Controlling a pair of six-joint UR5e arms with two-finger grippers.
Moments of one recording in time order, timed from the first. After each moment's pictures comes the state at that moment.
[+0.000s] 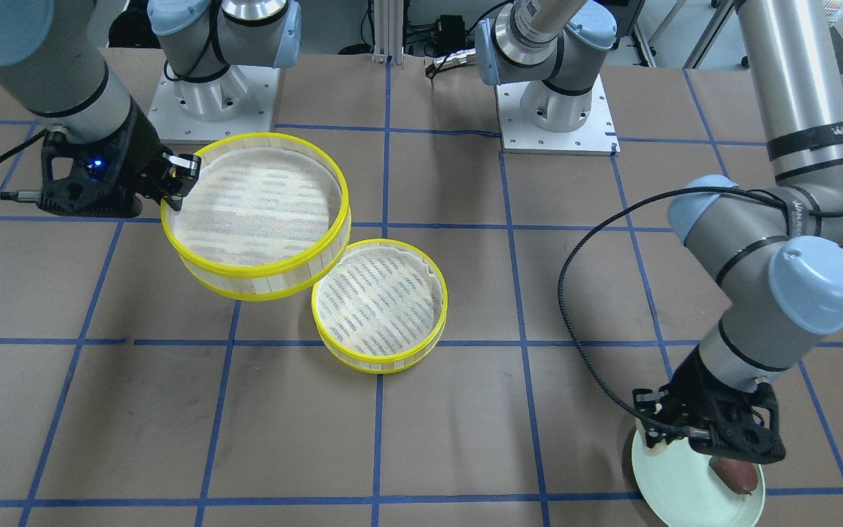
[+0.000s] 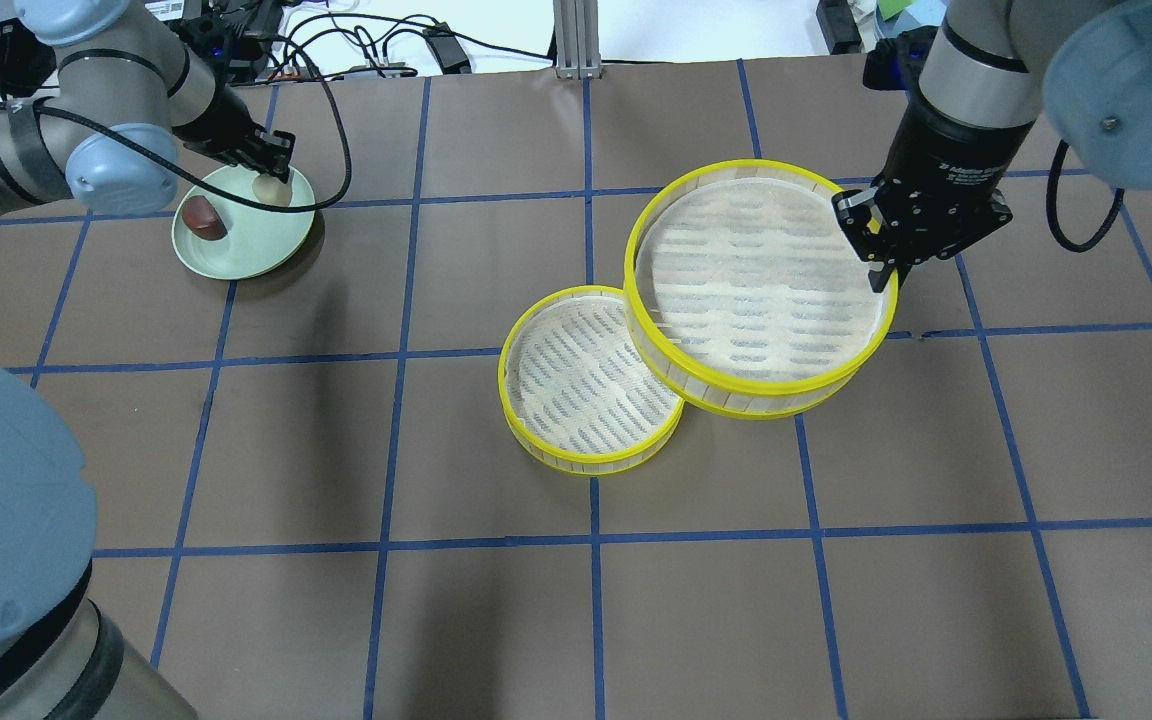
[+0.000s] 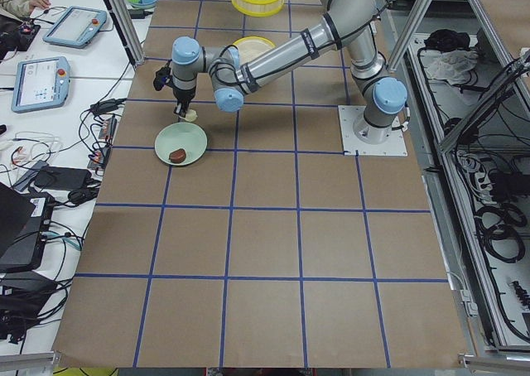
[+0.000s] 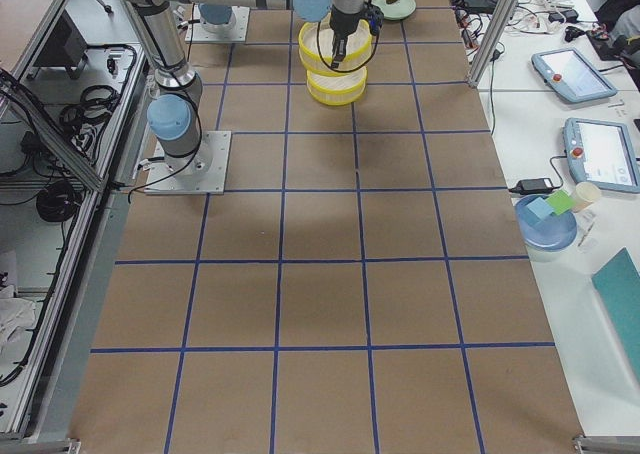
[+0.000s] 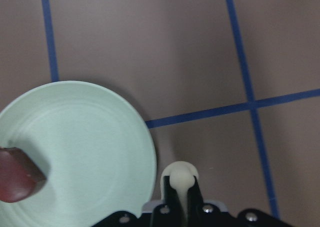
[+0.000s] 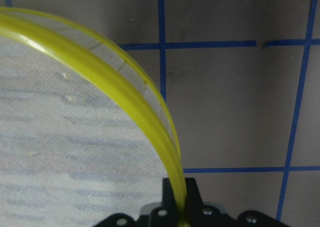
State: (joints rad) left arm -1.40 -2.05 -1.50 -0.91 1.46 0.31; right arm 1.50 -1.52 1.61 -1.48 -1.56 -0.05
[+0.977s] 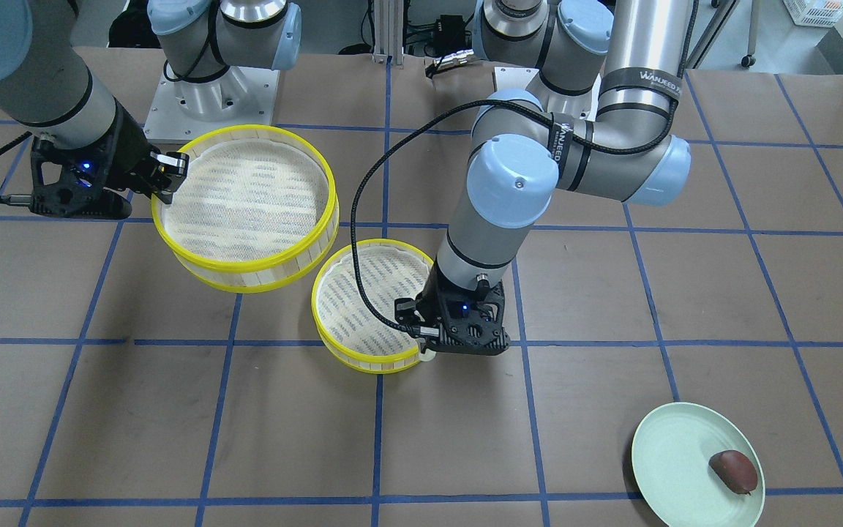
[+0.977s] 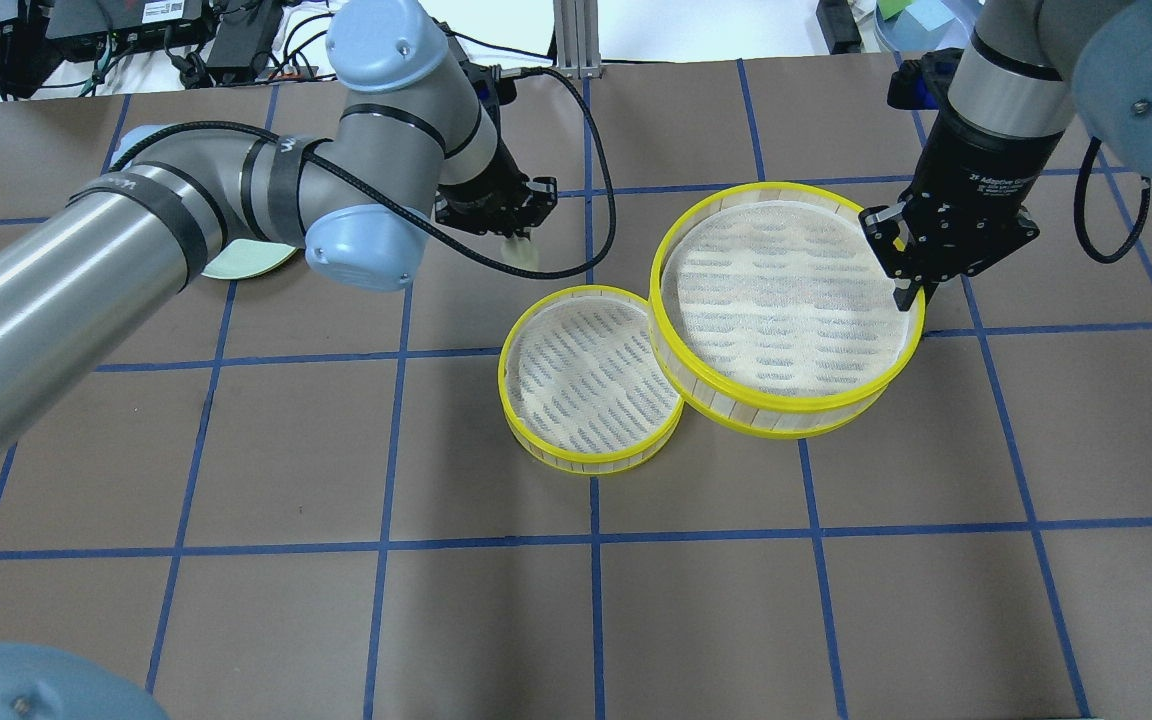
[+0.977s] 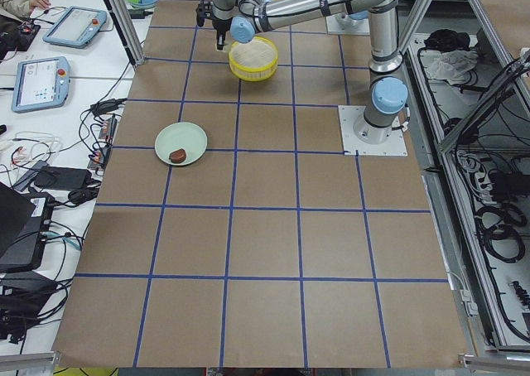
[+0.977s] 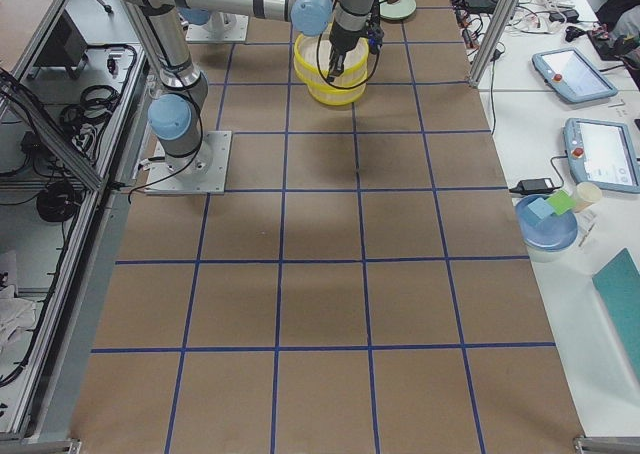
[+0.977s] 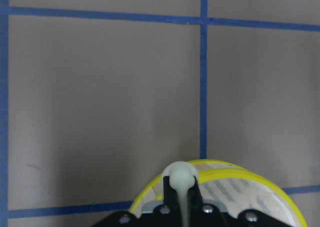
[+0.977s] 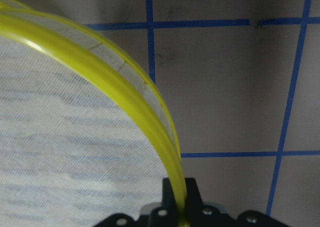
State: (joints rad) left arm -1.80 -1.95 -1.64 -0.94 1.41 -0.26; right arm 1.48 -1.52 1.62 -1.44 -1.57 -0.07
